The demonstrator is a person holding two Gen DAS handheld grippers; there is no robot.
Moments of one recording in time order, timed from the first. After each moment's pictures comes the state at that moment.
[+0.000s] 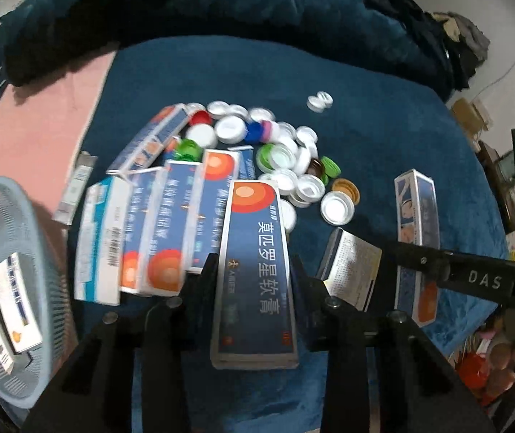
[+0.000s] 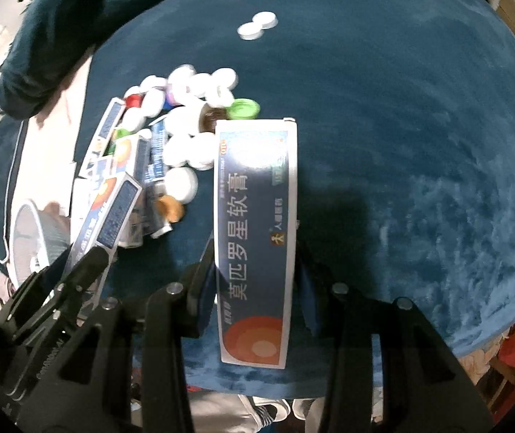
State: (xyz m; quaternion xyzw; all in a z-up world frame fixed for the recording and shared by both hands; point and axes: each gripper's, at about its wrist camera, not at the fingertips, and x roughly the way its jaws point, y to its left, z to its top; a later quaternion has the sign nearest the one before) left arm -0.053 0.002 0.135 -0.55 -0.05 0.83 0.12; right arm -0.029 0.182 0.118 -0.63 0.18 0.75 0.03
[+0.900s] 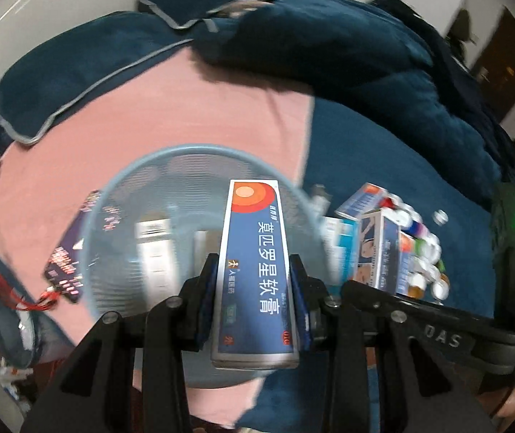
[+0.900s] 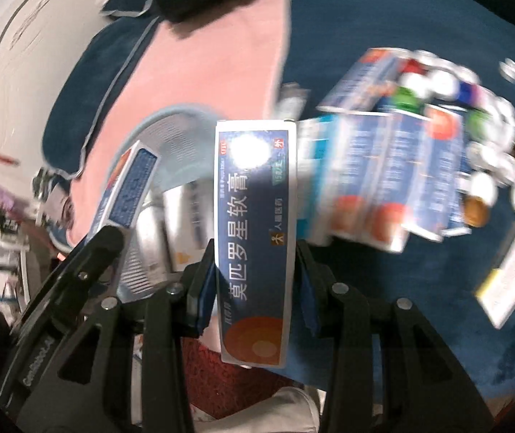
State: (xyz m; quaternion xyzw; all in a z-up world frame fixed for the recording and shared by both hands) left arm 0.024 -0.252 0.172 -0.47 -0.18 0.86 -0.10; right arm -0.069 -0.099 0.123 -0.63 0.12 0.74 -0.20
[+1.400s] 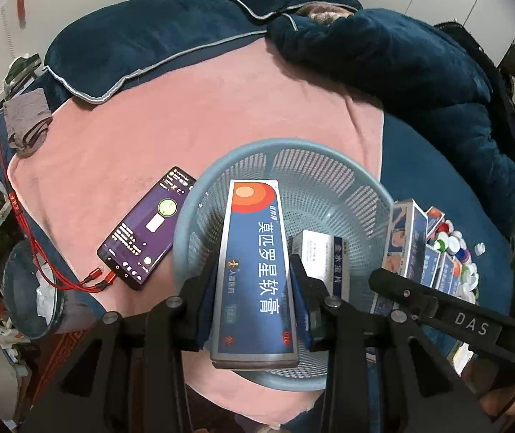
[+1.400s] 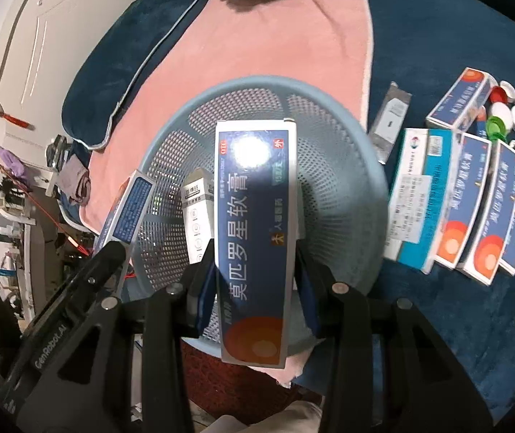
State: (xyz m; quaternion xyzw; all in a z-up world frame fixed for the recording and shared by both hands) left arm 0.054 -0.321 0.146 -0.48 -0.21 0.83 -0.18; right arm -0.072 -0.170 0.108 -0.63 0.09 0.73 -0.25
